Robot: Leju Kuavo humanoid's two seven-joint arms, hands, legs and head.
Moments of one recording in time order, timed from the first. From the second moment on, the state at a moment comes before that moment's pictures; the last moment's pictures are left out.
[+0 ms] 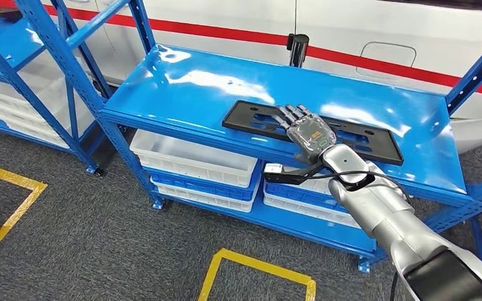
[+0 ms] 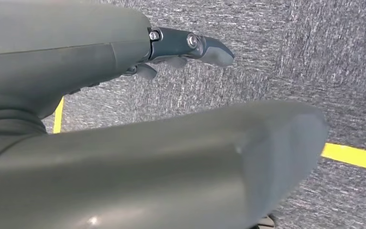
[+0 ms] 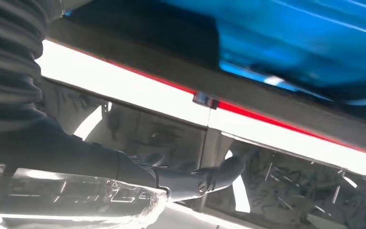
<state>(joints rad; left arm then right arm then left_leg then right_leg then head) -0.04 -0.06 0.15 -0.19 -0.21 0.20 -0.19 -0.87 -0.19 0.74 -0.66 1.04 -0.29 -0.11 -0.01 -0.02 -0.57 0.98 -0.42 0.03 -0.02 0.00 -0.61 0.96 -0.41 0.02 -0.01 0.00</state>
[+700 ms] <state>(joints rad) -0.04 -0.07 0.21 -0.19 -0.16 0.33 -0.56 -0.81 -0.29 0.72 -0.74 1.01 -0.30 -0.14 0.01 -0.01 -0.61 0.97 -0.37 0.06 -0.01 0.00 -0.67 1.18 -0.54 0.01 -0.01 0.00</state>
